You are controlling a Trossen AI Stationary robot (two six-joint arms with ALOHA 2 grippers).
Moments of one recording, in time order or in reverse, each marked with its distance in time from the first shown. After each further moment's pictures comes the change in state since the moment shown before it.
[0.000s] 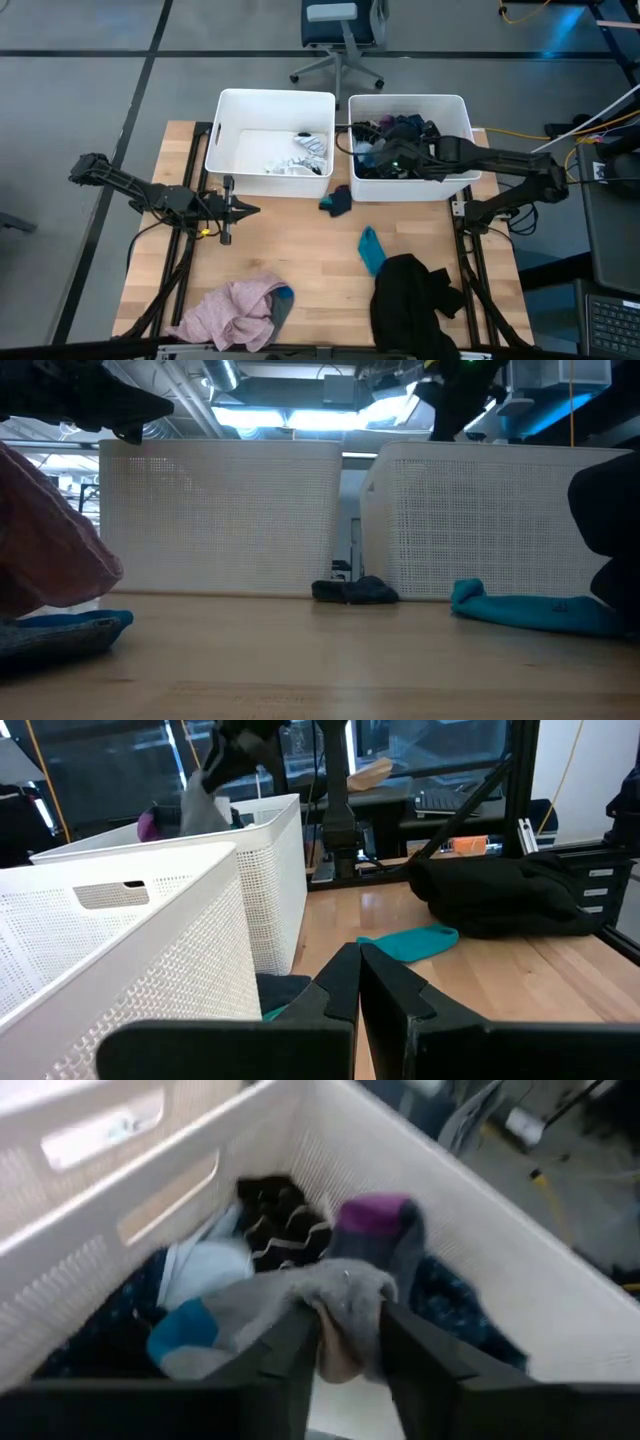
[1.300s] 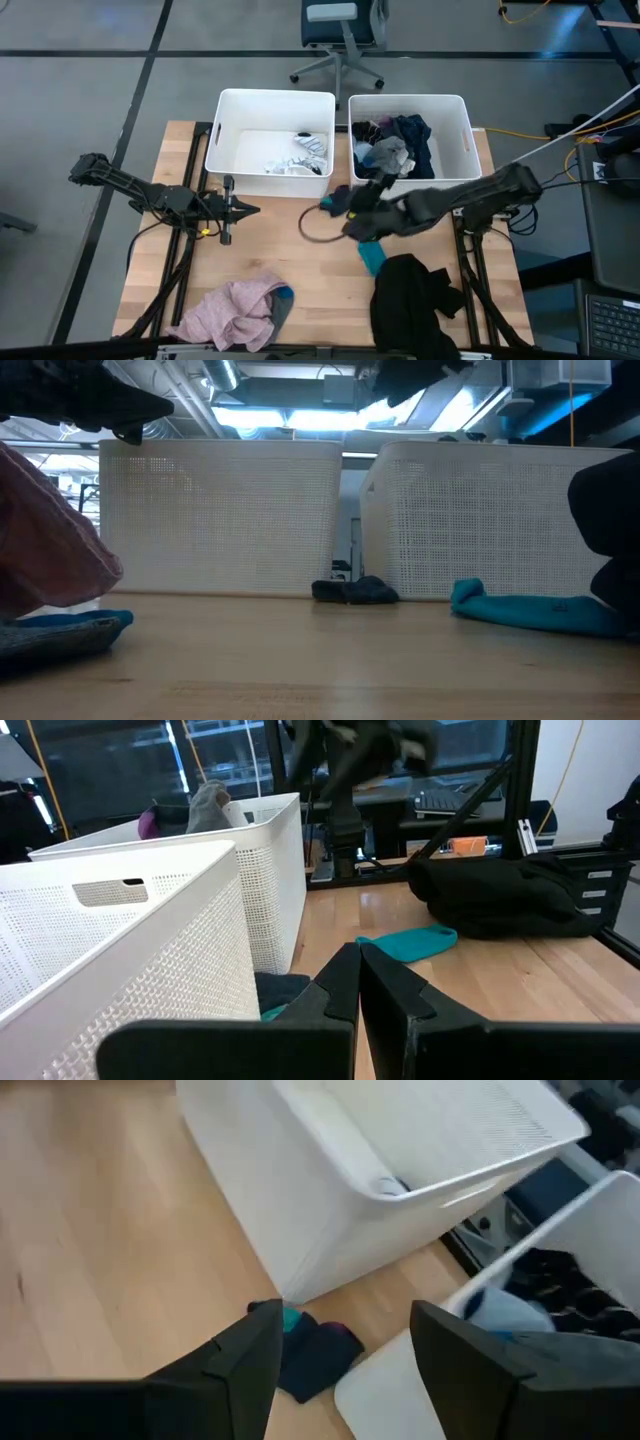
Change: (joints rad) left arm 0.000 0.000 0.000 0.000 0.000 -0.010; right arm 0.413 0.258 0.158 0.152 -0.026 0.024
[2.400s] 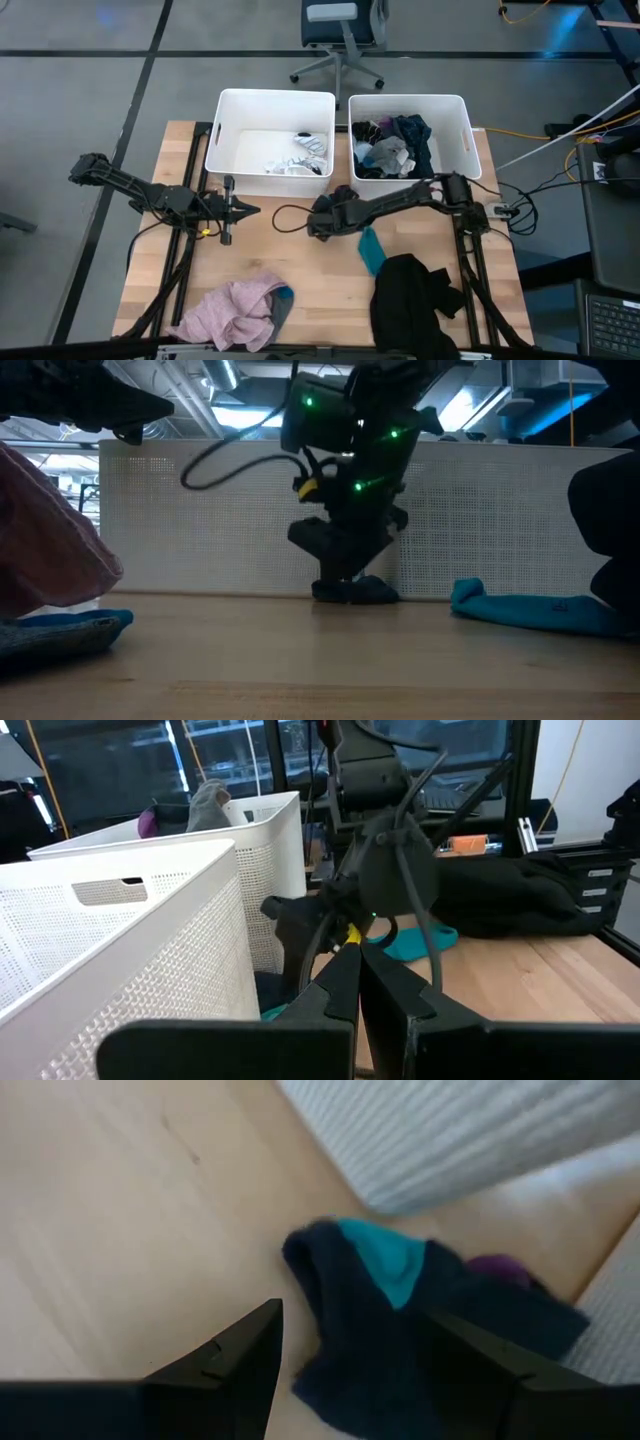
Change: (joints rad) left arm 0.000 0.005 0.000 0.002 0.000 0.001; right arm -0.176 0.525 -0.021 0.262 -0.202 0.110
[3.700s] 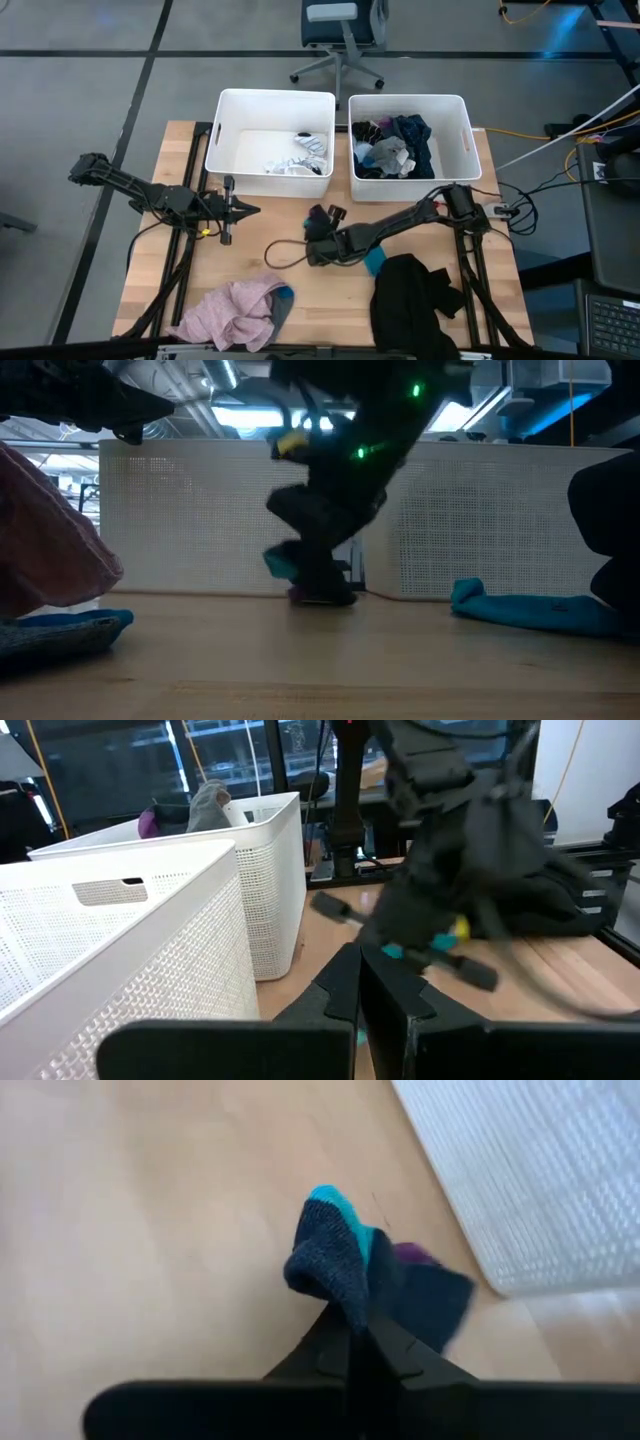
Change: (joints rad) left arm 0.000 0.000 0.000 0.001 0.000 -0.001; right arm 0.160 0.003 0.004 0.179 0.064 -0.205
